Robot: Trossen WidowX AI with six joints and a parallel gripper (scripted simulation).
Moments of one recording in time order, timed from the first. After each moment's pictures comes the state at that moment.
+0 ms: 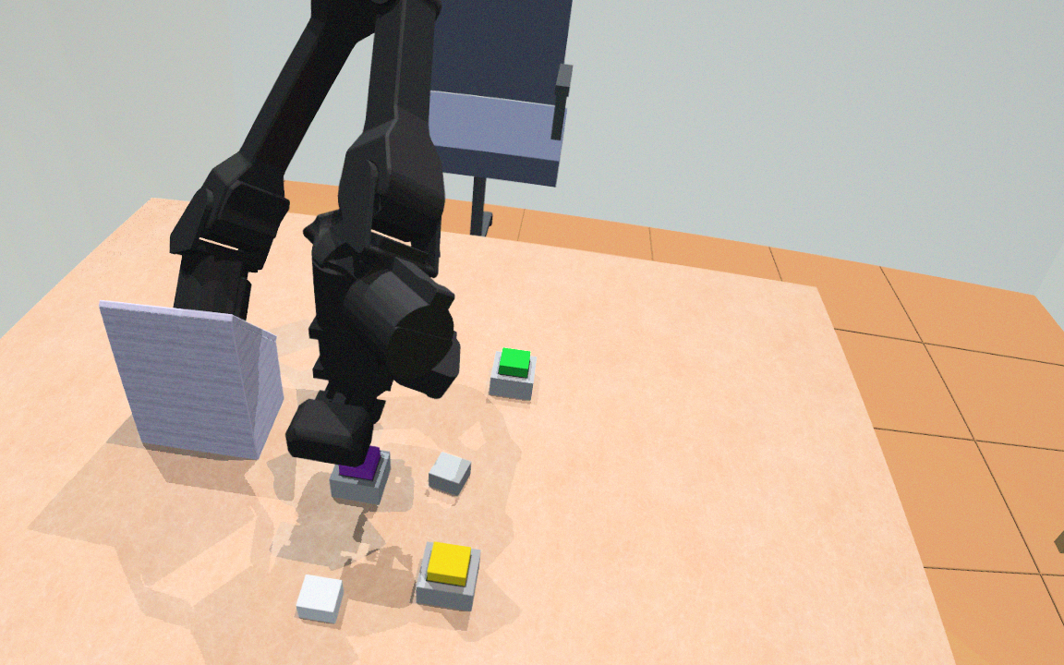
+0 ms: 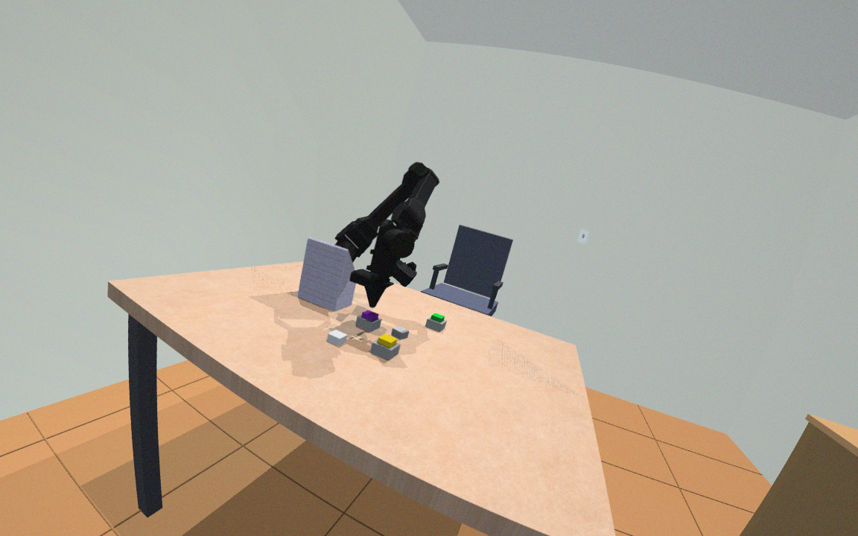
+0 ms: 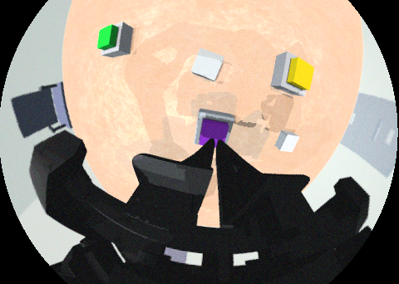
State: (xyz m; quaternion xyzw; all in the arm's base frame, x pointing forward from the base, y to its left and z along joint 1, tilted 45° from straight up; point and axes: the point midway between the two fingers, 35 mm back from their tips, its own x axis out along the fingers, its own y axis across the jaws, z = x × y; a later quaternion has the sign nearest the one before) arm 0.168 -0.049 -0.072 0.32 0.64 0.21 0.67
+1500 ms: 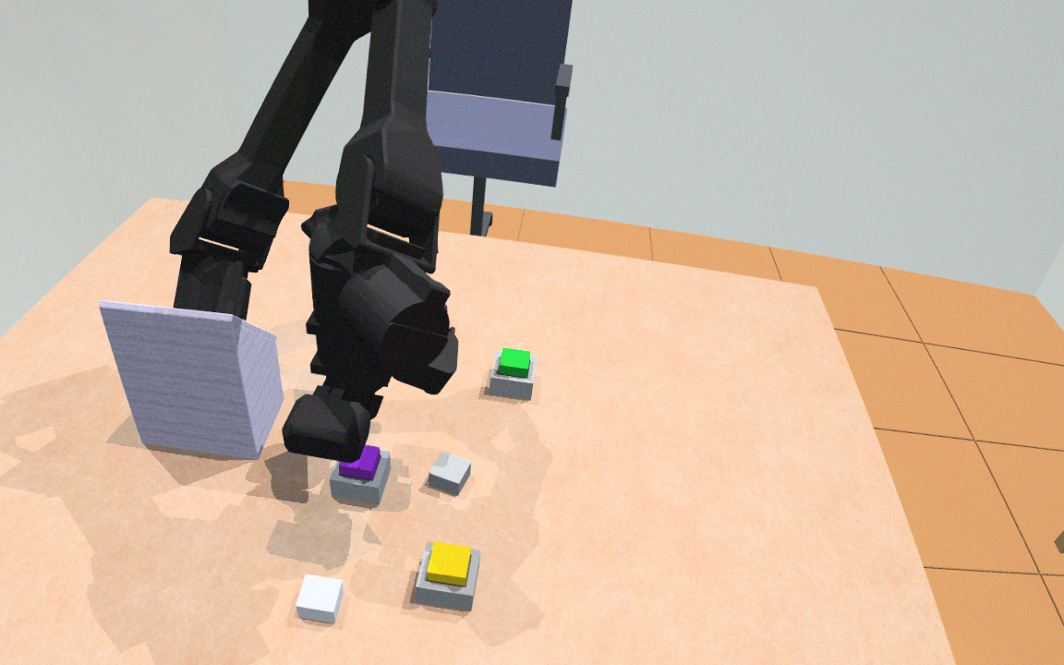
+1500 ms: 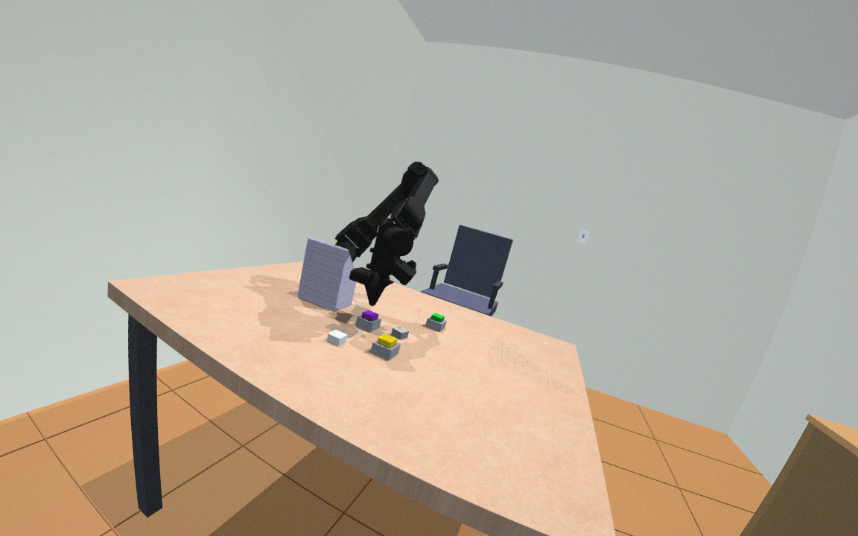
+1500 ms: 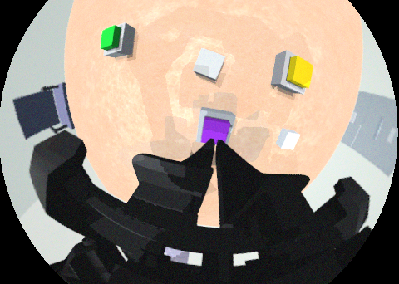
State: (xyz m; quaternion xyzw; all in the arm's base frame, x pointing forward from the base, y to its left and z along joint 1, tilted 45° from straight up) arm 0.165 -0.050 -0.068 0.32 0.64 0.21 0.66
